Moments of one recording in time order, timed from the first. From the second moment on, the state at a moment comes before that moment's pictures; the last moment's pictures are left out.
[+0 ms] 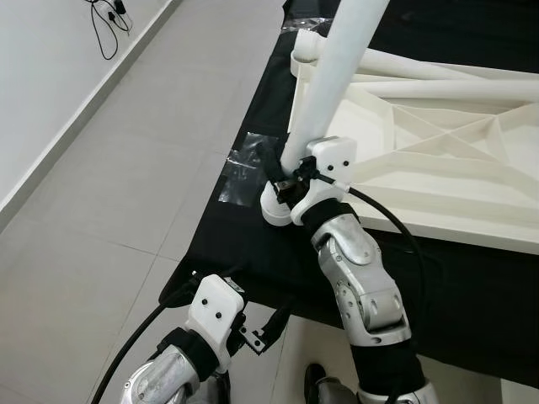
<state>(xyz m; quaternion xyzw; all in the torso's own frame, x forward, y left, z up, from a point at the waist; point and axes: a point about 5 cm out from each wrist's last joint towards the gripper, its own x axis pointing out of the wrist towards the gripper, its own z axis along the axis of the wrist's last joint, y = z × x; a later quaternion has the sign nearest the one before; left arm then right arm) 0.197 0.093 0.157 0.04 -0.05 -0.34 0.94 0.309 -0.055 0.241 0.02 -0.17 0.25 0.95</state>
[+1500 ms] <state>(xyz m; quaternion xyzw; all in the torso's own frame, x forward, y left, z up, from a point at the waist) 0.191 0.091 0.154 0.04 -0.05 -0.34 0.94 0.336 -0.043 0.235 -0.01 -0.08 0.22 0.97</state>
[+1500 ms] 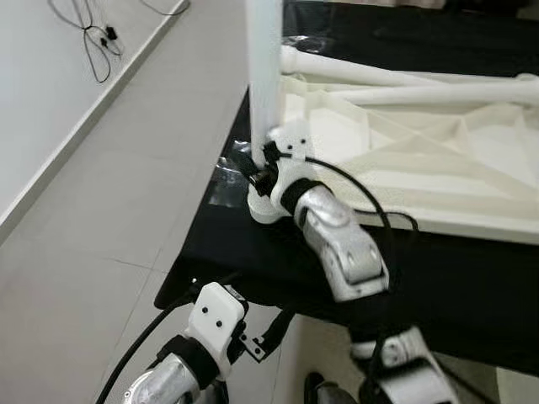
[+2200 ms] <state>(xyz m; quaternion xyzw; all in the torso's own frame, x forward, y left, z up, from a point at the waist) 0.194 0.092 0.157 0.04 -0.05 -0.33 0.94 0.316 -0.056 0.227 0.03 -0.10 0.15 0.98</state>
